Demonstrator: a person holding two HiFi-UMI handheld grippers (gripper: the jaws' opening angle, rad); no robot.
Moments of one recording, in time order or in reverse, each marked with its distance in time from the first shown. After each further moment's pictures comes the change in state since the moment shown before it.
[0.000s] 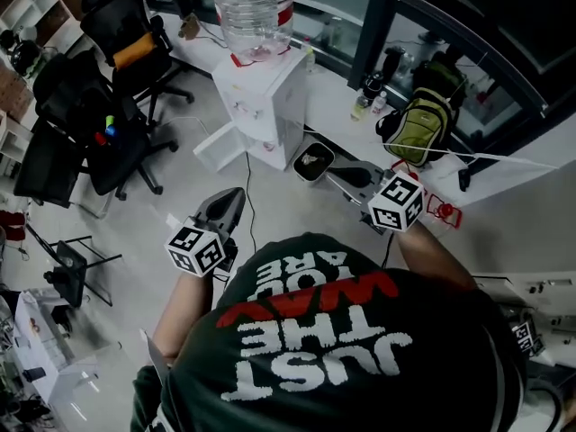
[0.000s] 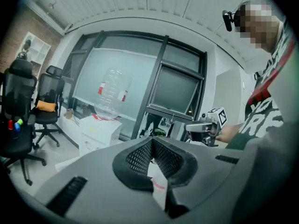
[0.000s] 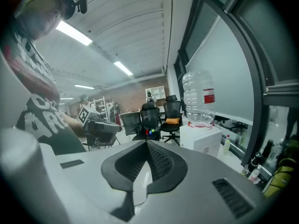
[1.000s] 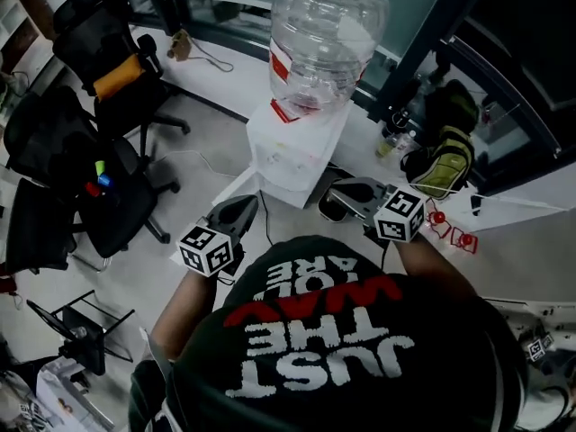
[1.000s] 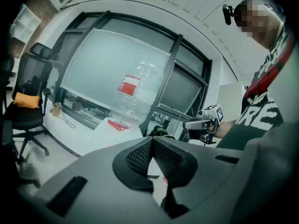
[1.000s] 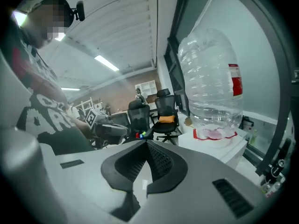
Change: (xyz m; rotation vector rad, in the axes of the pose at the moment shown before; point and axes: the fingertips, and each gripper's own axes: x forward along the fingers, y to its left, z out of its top) left arm 0.091 0.320 0.081 -0.029 0.086 -0.211; right arm 0.291 -0.120 0.089 0.106 0.049 -0.071
